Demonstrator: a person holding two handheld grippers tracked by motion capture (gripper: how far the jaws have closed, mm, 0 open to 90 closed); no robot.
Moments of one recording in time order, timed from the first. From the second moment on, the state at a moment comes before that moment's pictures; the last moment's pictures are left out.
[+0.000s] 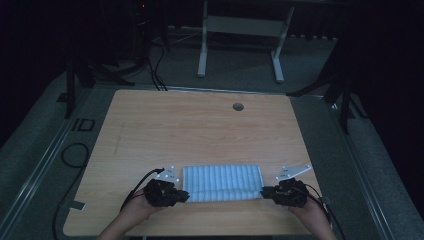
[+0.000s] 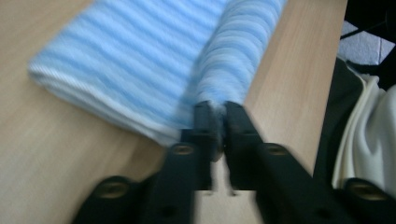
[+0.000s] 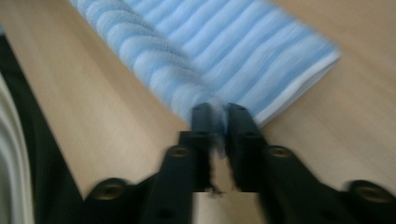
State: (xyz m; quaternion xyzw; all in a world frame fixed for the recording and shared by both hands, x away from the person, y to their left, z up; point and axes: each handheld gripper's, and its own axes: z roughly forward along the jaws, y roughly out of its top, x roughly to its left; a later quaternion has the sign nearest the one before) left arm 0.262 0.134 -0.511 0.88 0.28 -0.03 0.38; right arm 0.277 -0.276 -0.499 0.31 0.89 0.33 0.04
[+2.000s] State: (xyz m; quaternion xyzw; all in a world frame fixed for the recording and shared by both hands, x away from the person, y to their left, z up) left arm 0.375 0.165 -0.536 0.88 0.35 0.02 0.31; right arm 0.403 -0.167 -0.533 0.30 0.91 0.29 0.07
